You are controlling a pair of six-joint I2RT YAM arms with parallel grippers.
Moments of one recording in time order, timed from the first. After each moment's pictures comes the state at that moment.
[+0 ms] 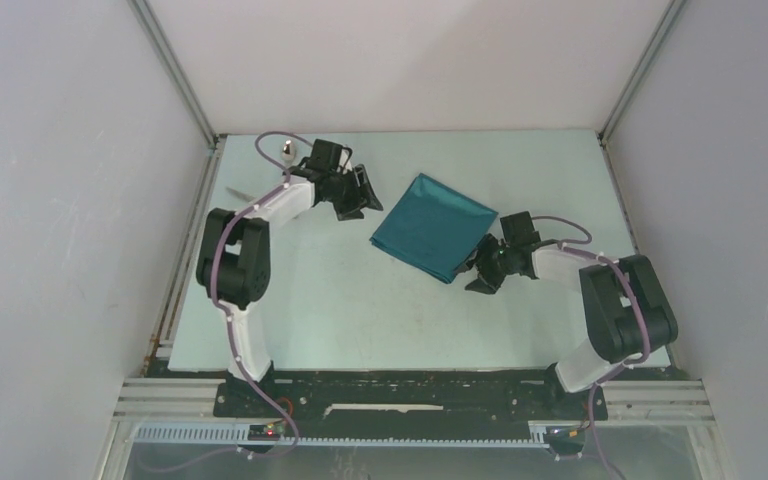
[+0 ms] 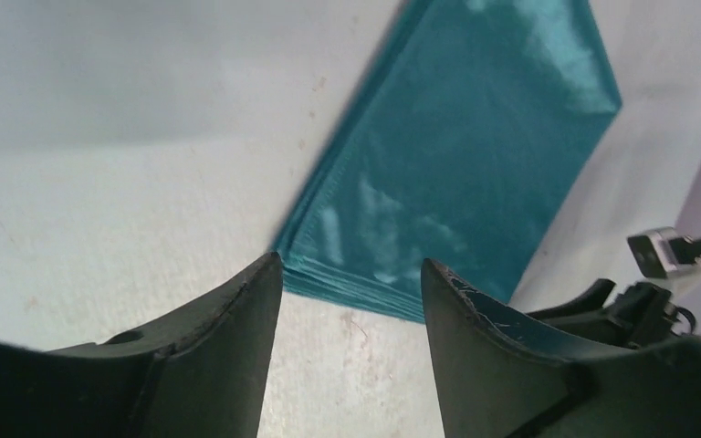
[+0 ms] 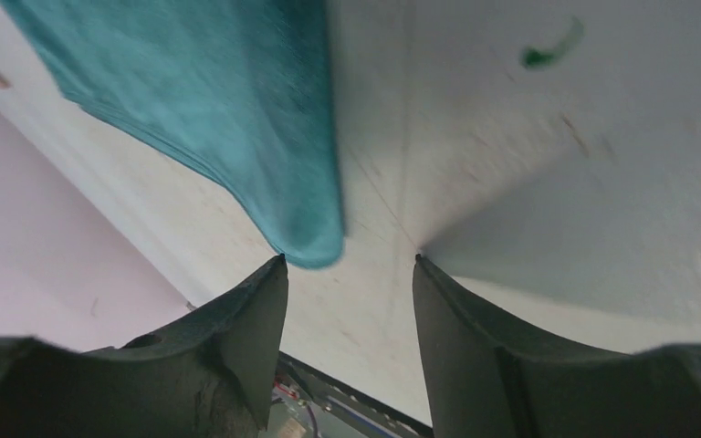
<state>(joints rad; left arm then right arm) -0.31 1.94 1.46 -0.43 0.35 -0.60 0.25 1.57 0.72 -0.23 -0.40 1.00</state>
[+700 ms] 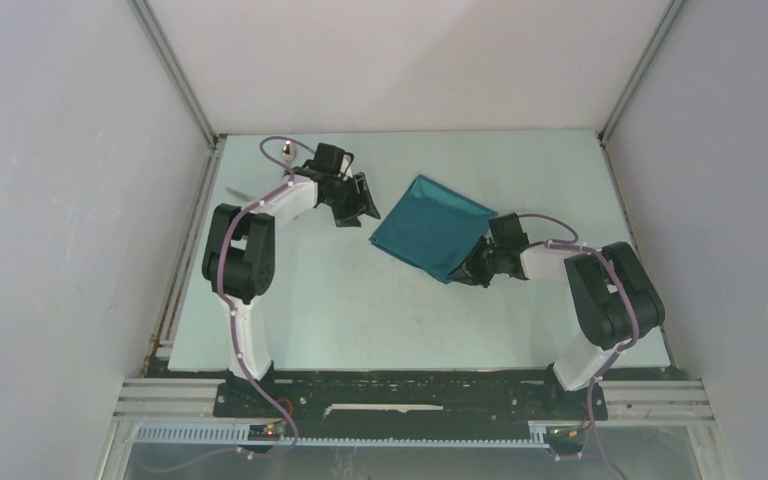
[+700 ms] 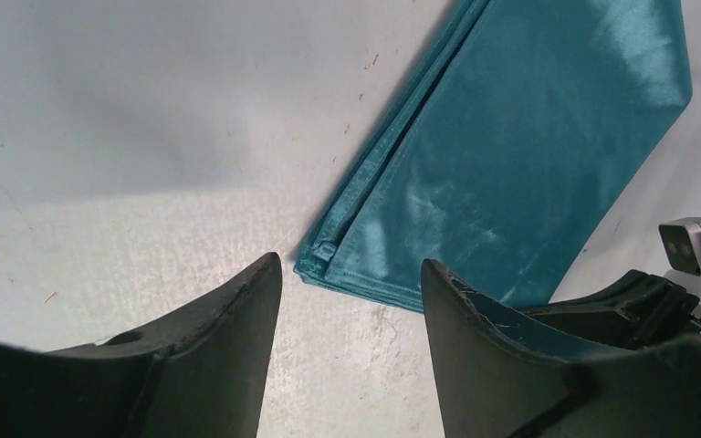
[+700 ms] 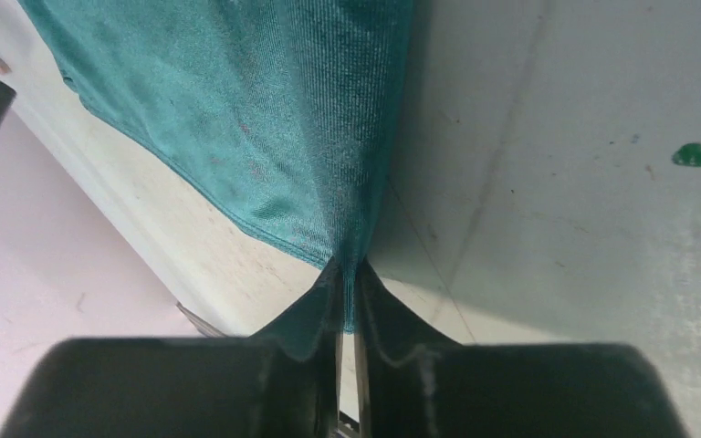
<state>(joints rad) -0.31 2.02 1.50 -0.50 0.32 -0.58 0.31 1.68 0.72 -0.02 -0.41 1.03</state>
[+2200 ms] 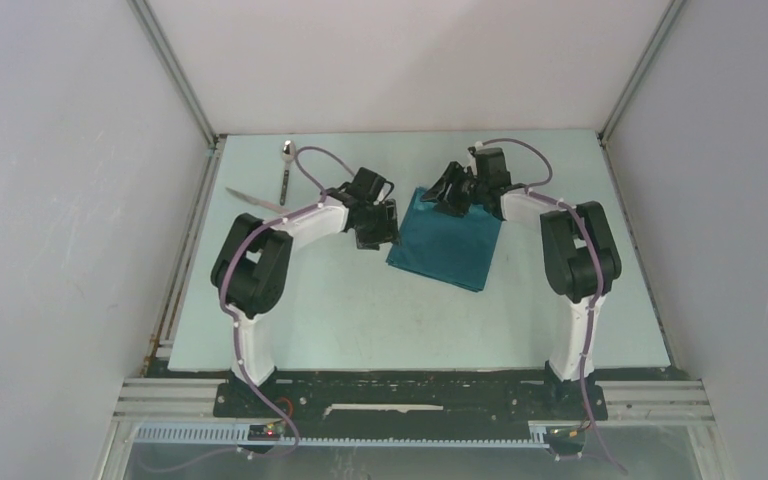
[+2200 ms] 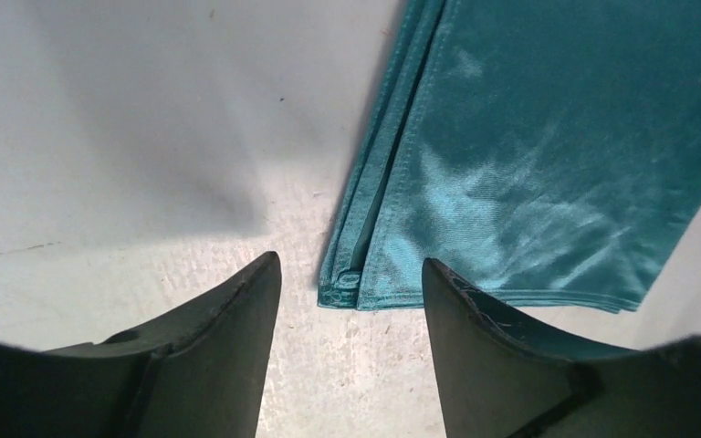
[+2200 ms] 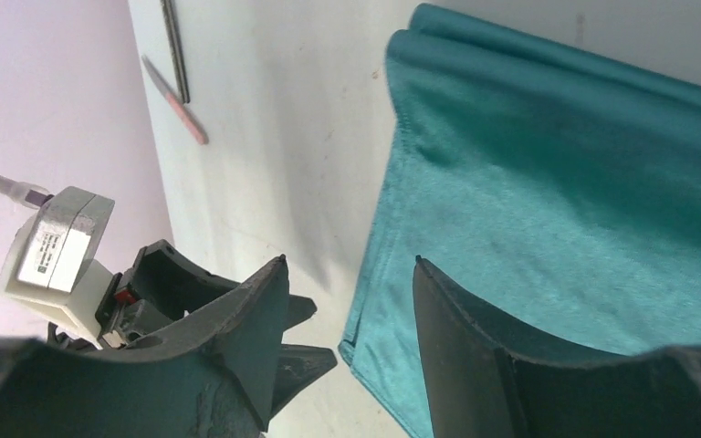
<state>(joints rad) -0.52 1.95 1.34 -0.44 0.16 -0.63 0.27 2.03 1.33 0.04 -0.50 0.81</state>
